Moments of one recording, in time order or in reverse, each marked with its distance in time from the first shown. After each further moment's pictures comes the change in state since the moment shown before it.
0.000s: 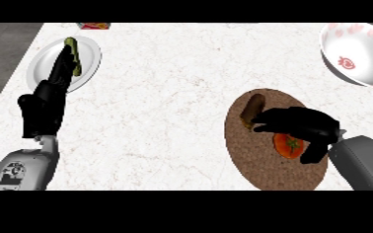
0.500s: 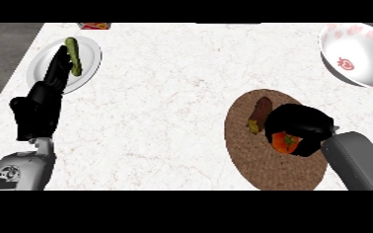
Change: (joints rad) left arm 0.016 -0.016 0.033 -0.033 -0.018 -0.036 0.010; right arm -0.032 0.067 -0.055 0.095 0.088 -0.110 -0.119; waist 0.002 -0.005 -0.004
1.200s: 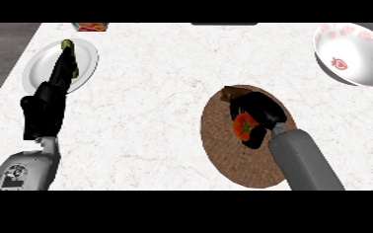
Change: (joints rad) left arm -0.005 -0.020 -0.005 0.023 -0.026 0.008 -0.002; right arm -0.027 0.370 -0.165 -0.044 -0.019 0.128 0.797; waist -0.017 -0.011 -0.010
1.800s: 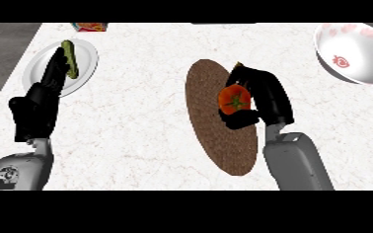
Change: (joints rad) left arm 0.013 0.015 0.029 -0.009 0.015 -0.018 -0.003; right arm 0.037 0.134 -0.031 -0.461 -0.177 -0.212 0.497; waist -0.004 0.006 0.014
